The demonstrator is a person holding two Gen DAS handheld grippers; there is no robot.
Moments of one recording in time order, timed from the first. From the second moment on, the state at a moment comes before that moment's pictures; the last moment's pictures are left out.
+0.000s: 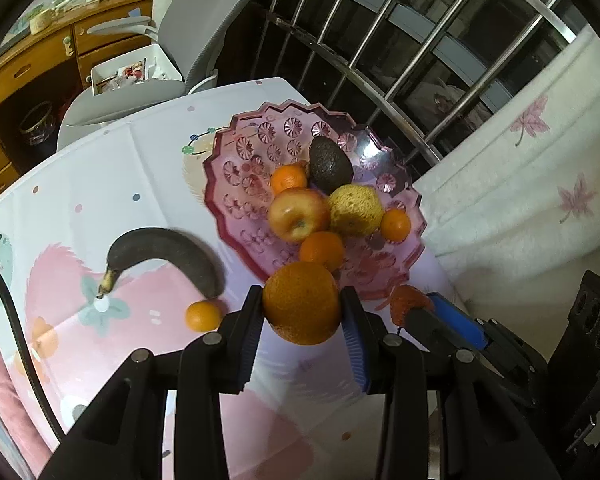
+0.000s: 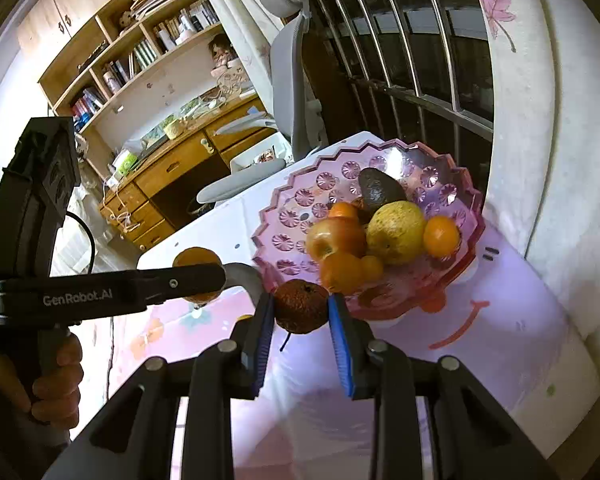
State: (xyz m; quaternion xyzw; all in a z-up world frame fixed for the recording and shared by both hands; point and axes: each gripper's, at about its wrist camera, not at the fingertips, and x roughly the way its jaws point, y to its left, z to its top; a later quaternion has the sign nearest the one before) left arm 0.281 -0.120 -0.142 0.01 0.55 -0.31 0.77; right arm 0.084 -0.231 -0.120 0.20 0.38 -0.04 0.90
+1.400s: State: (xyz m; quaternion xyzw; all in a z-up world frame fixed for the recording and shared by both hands) left arm 0.269 -0.070 -0.161 -0.03 0.56 -0.06 0.83; right arm 0.186 -0.266 -0.095 0.14 0.49 0.16 0.84
